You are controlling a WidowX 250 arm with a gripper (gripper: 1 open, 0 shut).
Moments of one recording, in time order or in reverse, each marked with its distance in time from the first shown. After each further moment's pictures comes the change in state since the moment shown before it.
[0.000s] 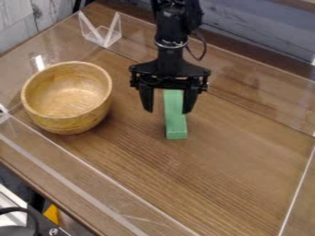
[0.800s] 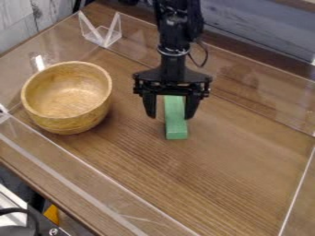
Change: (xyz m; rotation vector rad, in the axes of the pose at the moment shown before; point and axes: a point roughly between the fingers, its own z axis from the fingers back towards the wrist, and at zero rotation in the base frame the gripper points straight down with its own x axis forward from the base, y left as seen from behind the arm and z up) arm 0.000 -0.006 -0.016 0.003 0.021 0.005
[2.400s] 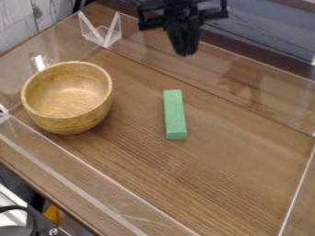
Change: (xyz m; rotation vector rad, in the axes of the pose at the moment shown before) arm 0.010 -0.002 0.100 -0.206 -0.044 0.039
